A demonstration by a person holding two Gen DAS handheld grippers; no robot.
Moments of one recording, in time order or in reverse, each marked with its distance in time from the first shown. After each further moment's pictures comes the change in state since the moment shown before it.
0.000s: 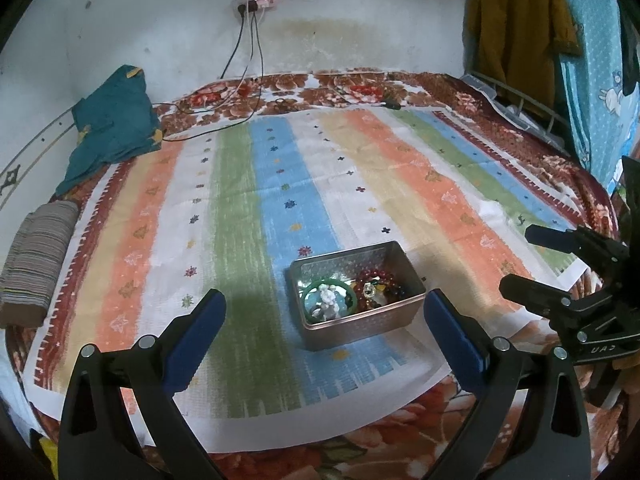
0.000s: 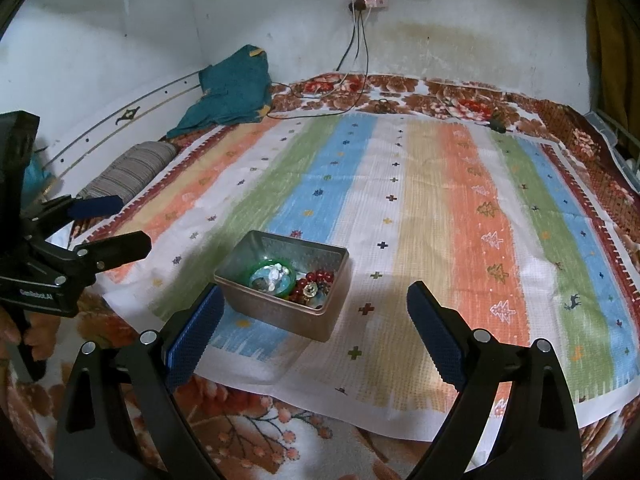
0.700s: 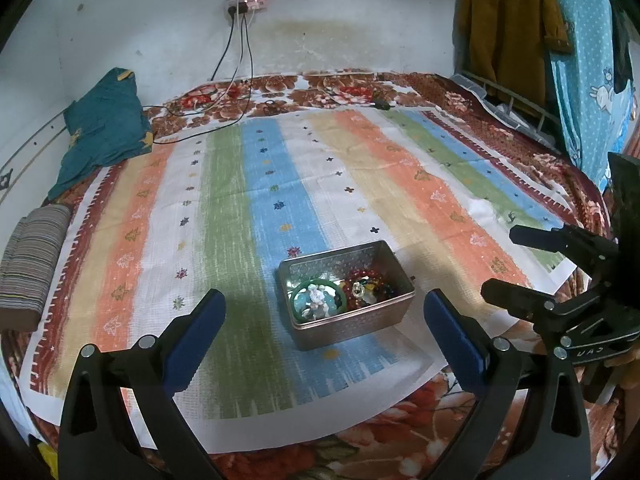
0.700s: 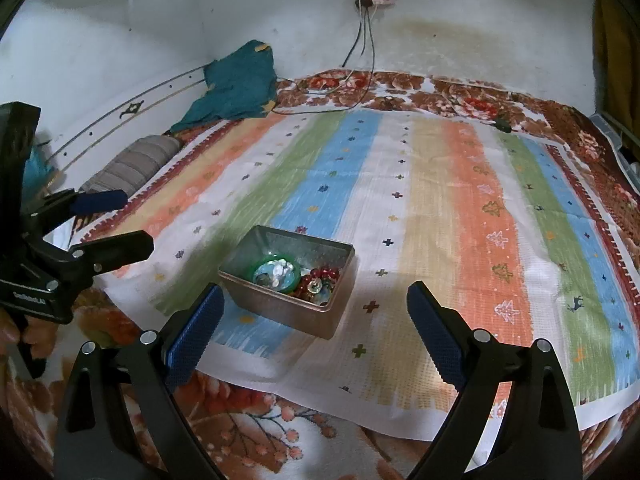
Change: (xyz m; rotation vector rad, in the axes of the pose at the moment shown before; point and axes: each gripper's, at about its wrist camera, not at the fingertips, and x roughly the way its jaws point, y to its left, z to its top) left arm -0.002 -0.008 -0.003 0.013 -0.008 -0.032; right arm 0.003 0.008 0.000 -0.016 0.015 0.009
